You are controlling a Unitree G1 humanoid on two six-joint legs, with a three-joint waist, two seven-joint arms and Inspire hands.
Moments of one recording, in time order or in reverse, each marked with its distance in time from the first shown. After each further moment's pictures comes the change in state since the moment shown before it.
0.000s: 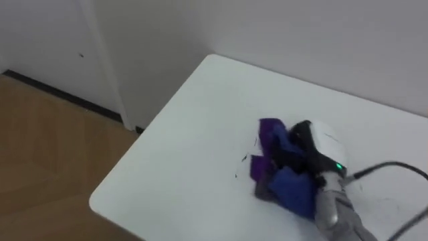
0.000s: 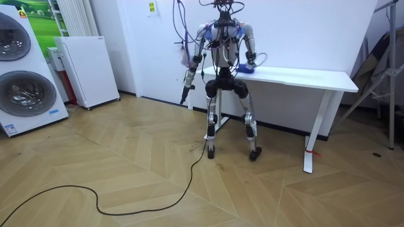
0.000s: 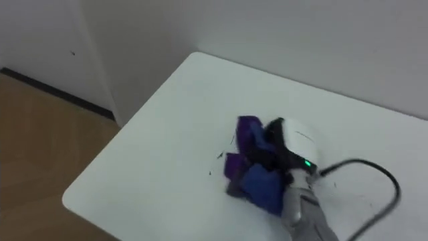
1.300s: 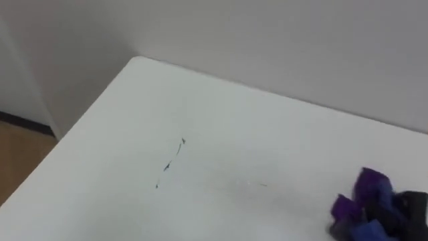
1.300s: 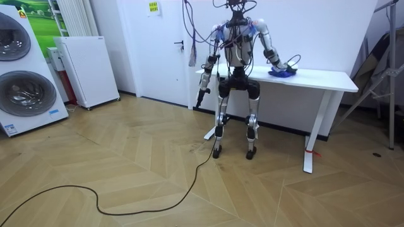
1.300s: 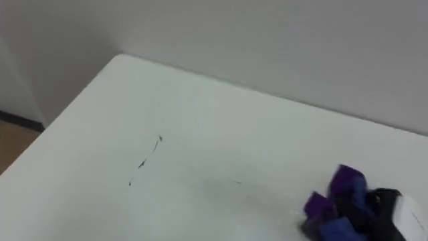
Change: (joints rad) left arm 0.124 -0.033 0.061 -0.047 0.001 0.014 0.059; right arm 0.229 -0.092 -0.269 0.107 0.255 -0.081 0.000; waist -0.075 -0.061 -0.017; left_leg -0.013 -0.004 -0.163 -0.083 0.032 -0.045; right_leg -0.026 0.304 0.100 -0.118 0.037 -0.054
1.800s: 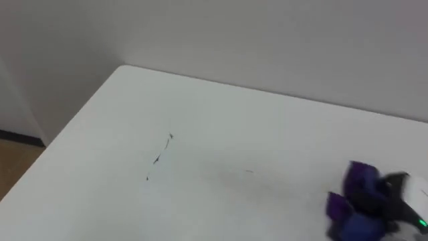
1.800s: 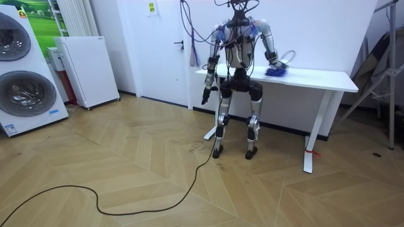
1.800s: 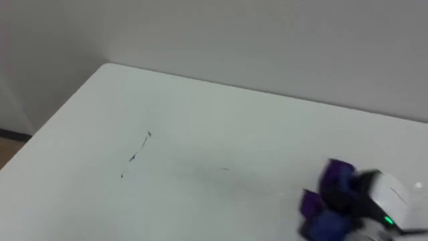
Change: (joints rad) left arm -0.146 -0.046 -0.249 0.009 -0.020 0.028 0.008; right arm -0.320 0.129 0.457 -0.327 -0.434 0.283 0.181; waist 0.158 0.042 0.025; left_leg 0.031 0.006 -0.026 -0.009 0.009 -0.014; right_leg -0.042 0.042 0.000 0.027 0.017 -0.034
